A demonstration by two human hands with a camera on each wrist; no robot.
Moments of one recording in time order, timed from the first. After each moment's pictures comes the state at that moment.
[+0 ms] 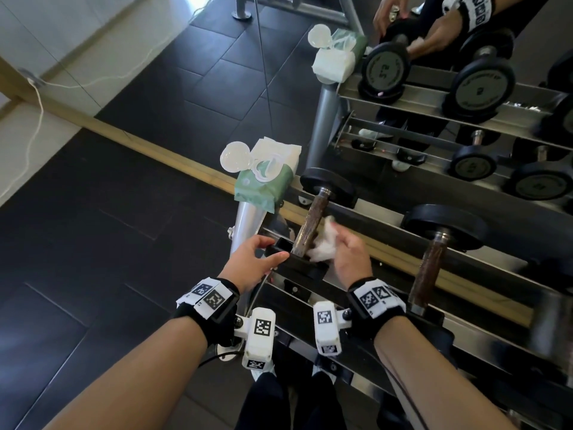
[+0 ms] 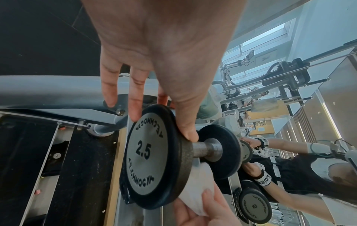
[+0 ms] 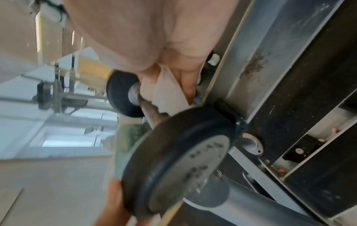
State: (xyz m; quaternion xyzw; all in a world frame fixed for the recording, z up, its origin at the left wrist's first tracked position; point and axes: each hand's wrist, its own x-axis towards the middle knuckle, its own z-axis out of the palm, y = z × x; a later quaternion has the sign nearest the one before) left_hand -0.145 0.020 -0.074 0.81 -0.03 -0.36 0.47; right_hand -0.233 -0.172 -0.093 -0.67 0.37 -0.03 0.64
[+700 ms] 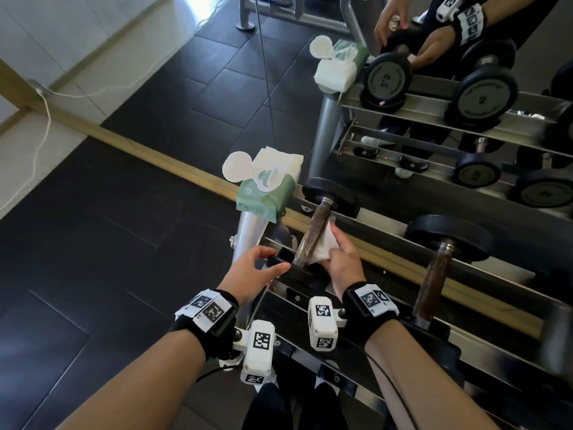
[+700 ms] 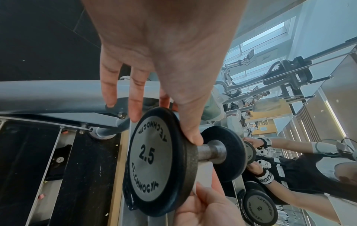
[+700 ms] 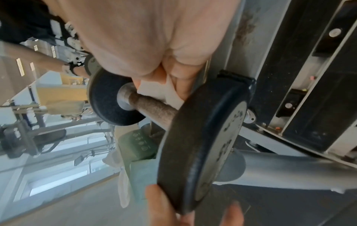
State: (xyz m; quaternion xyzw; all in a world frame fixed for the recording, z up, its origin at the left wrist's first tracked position) left_hand -0.143 0.023 -0.074 0.81 -0.04 -0.37 0.46; right_hand -0.211 -0.162 -0.105 -0.50 0.40 -0.06 0.77
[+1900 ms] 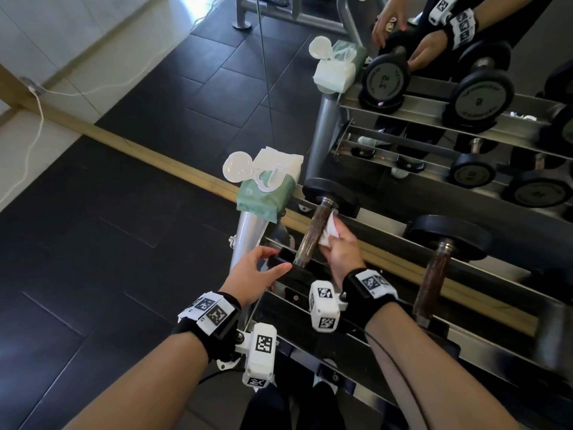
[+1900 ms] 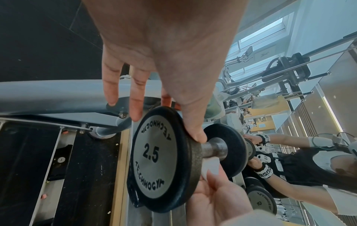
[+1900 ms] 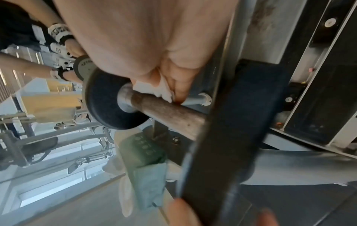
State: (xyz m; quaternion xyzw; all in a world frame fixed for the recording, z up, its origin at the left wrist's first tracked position) left_hand -0.144 0.025 -0.080 0.82 -0.07 -0.35 0.45; right_hand -0.191 -0.166 -0.089 -0.50 0.41 -0.06 0.76
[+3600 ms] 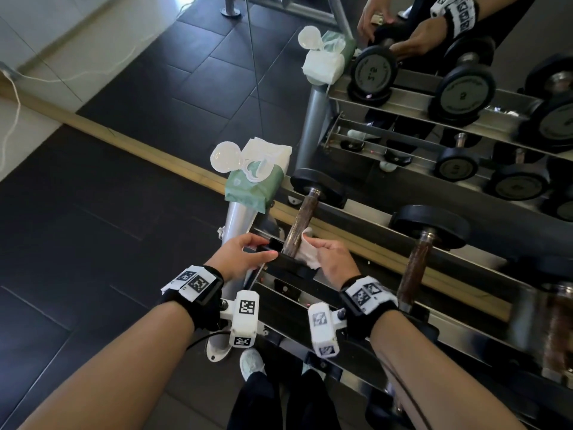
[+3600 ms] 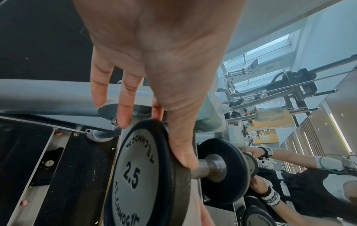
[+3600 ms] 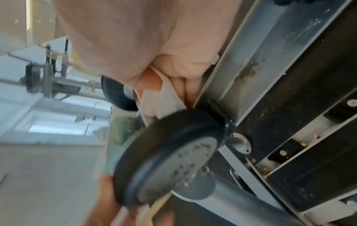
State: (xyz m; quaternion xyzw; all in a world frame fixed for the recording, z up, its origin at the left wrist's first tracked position) left_hand -0.124 0.022 -0.074 0.79 -0.06 -0.41 0.46; right_hand -0.229 -0.170 -0.091 -0.63 0.38 0.08 0.68
